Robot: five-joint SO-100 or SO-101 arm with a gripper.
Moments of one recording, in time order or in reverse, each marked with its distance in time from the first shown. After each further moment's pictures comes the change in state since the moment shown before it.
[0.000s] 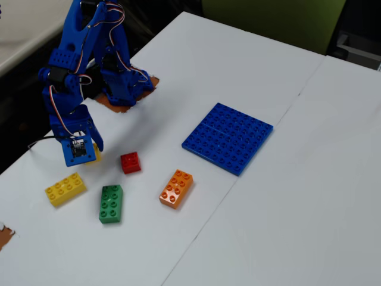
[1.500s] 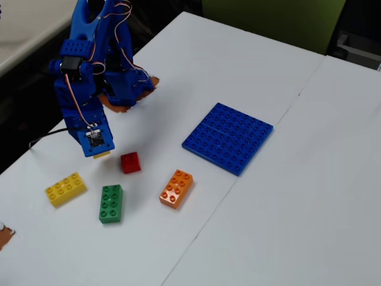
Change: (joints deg) arm -11.0 8.6 -2.8 9.0 6.1
